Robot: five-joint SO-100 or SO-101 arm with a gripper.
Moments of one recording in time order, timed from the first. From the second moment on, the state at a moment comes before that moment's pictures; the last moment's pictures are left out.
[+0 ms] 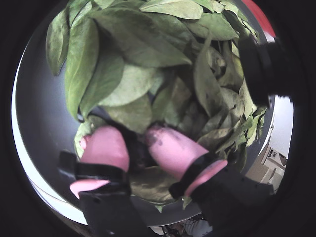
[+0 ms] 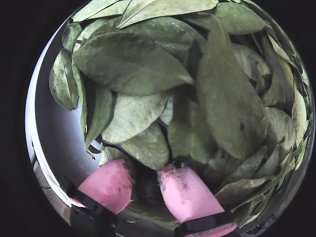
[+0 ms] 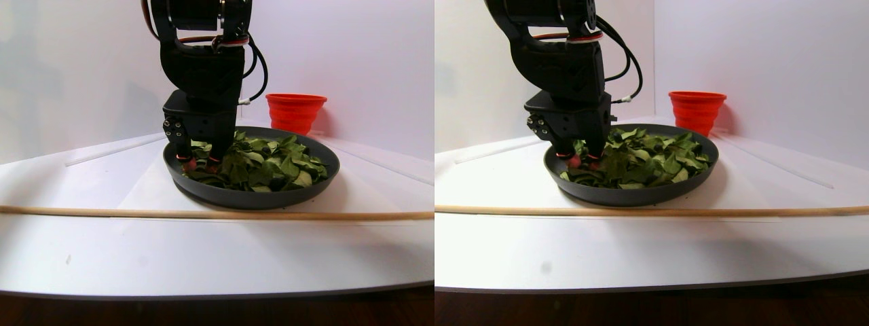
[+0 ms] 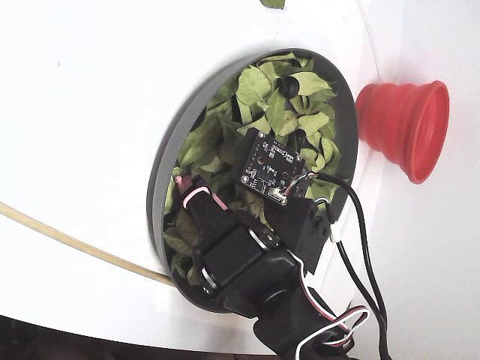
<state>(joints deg) 0.3 78.3 132.1 -25.6 -85.9</state>
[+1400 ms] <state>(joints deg) 0.2 82.1 132.9 -22.9 -90.2</state>
